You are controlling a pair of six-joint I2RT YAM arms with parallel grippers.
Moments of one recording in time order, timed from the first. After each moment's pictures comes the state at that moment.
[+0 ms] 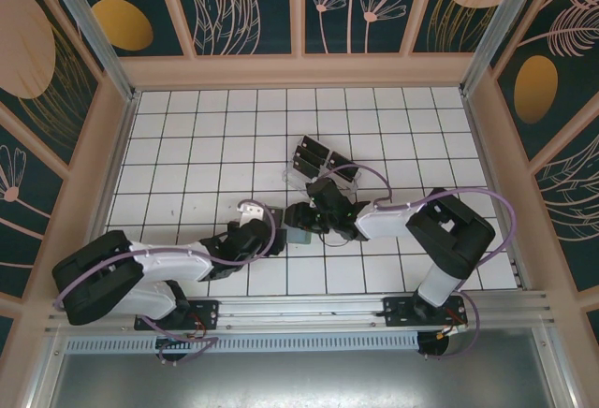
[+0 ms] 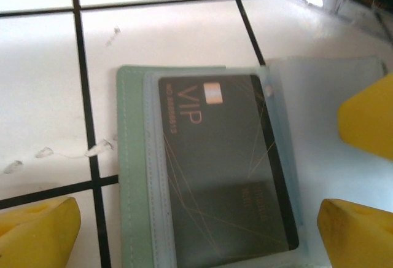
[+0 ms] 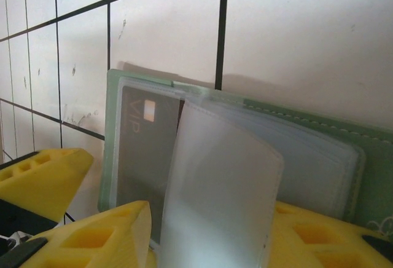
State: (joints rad) left arm -0.99 1.31 0.34 0.15 -0.43 -0.68; right arm 0.88 1.67 0.71 0.20 -0.22 0.96
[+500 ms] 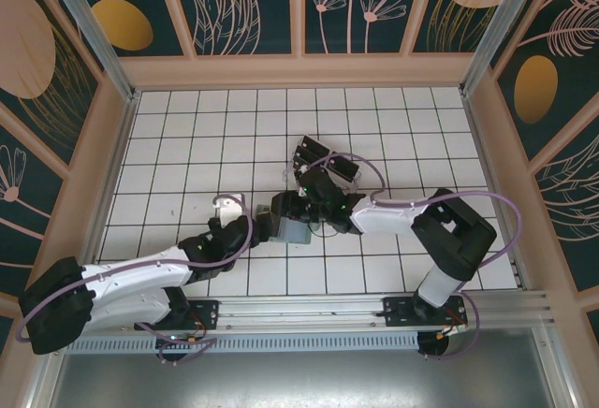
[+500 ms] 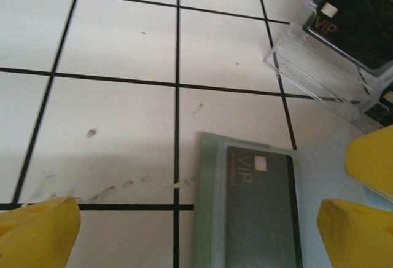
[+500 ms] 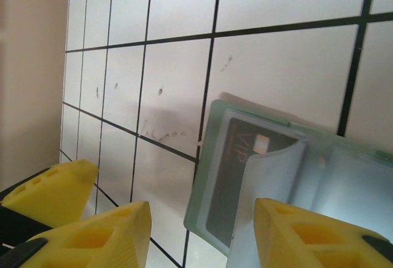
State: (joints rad) left arm -0.99 1.05 0.39 -0.13 -0.63 -0.84; right arm 0.90 1.67 0.83 0.19 -0.24 0.97
